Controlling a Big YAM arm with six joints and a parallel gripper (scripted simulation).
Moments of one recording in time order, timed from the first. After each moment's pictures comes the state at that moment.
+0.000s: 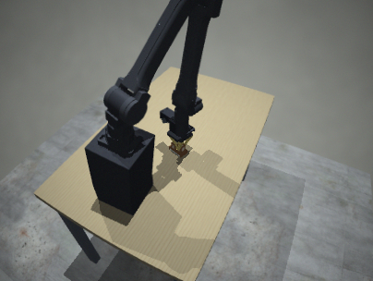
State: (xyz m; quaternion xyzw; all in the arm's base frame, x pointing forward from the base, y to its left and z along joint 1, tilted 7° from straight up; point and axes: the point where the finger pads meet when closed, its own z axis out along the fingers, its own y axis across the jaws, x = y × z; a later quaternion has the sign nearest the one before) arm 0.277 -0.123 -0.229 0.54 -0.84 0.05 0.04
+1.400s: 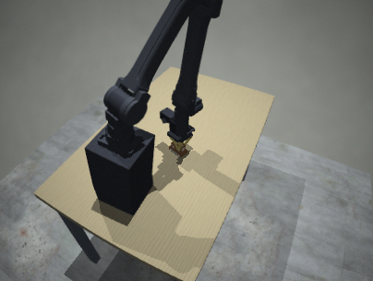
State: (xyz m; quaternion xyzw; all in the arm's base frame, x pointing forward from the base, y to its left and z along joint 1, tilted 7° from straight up) arm 0.277 -0.123 -0.230 0.54 -0.84 0.05 0.04
